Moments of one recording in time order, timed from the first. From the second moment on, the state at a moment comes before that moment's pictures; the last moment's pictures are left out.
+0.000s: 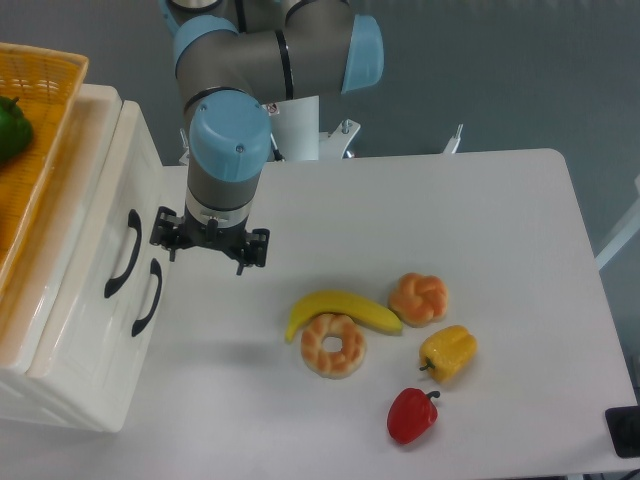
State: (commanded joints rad) arm 2.23 -1.82 -1.56 -1.38 1.27 0.29
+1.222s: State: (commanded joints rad) arm 2.20 -1.82 -1.54 -1.41 1.26 0.26
